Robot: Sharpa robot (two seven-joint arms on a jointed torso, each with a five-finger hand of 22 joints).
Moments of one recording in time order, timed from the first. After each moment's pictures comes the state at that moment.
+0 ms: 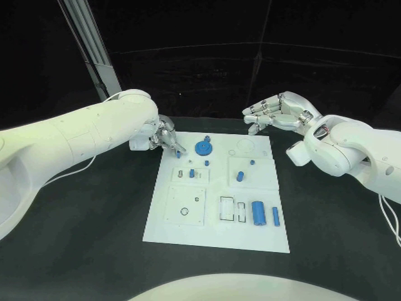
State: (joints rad) left arm 1.35 -0.40 -0.15 0.82 -1.00 0.45 -0.39; left_hand 1.15 0.04 0.03 0.27 0.07 0.83 0.06 0.73 0.43 1.23 -0.01 1.14 0.84 1.47 -0.07 1.57 1.31 0.09 1.39 0.04 1.32 1.15; right arm 1.11 -0.87 0.15 1.49 -0.66 -0.19 0.21; right_hand 1.44 0.11 -0.25 0.09 0.30 0.94 0.22 0.07 0.08 1.11 0.16 0.11 0.06 1.27 0.09 0.07 0.24 0.18 1.08 0.18 0.36 0.15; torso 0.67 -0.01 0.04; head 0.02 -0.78
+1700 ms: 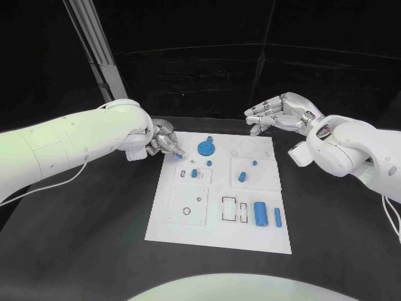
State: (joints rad) left arm 1.35 -0.58 -0.16 1.12 -0.93 0.27 -0.35; left_hand 1.22 -0.03 0.50 0.17 0.07 0.81 0.06 0.80 0.43 1.25 -0.02 1.14 0.83 1.47 -0.08 1.57 1.31 0.09 1.40 0.04 1.32 1.17; right arm 1.11 -0.88 0.15 1.49 -0.66 -0.17 0.21; right_hand 1.44 0.11 -0.25 0.09 0.32 0.94 0.22 0.07 0.08 1.10 0.15 0.12 0.06 1.27 0.09 0.07 0.24 0.18 1.09 0.19 0.35 0.14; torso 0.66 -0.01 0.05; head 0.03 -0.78
